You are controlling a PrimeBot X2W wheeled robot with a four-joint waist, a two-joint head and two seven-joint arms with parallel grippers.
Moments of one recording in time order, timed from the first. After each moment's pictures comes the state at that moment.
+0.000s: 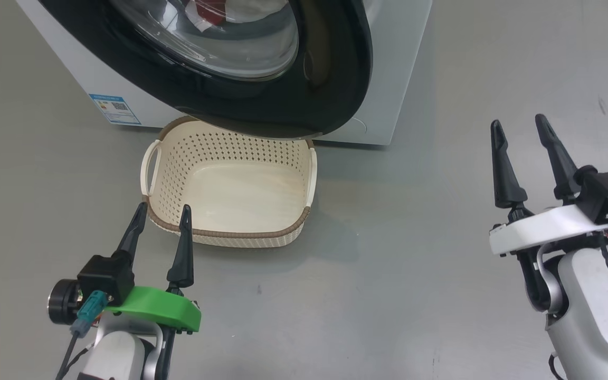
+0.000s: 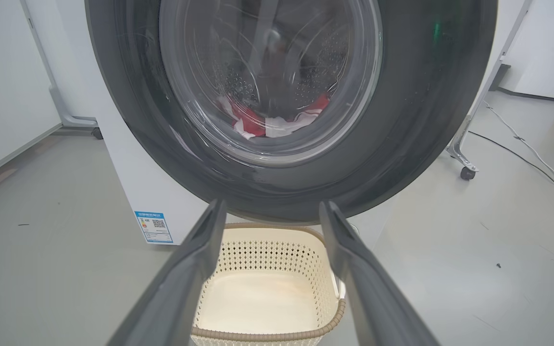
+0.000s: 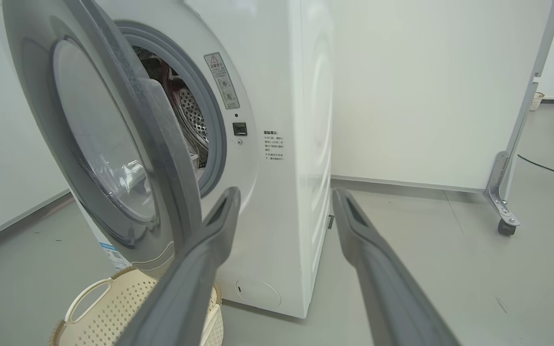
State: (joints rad) left arm -0.19 0.03 -0.20 0.26 -0.31 0.01 -0.25; right arm -0.29 -0.22 0.25 0.17 0.43 0.07 -0.25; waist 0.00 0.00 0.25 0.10
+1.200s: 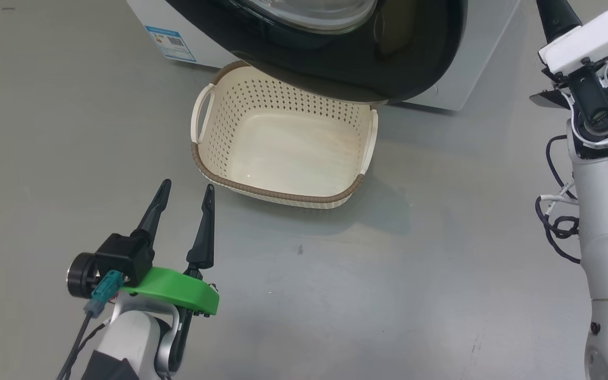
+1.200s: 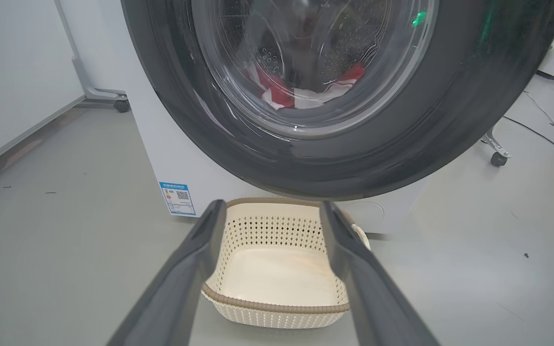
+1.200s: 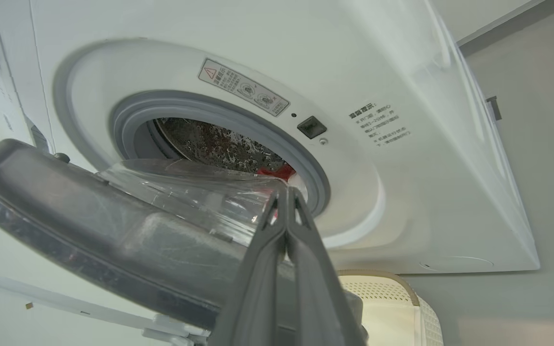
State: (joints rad) left arm -0.26 0.03 -0.28 0.25 -0.35 0.00 -0.25; right arm -0.80 -0.14 0.07 0.38 1.00 0.09 0.25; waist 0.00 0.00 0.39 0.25
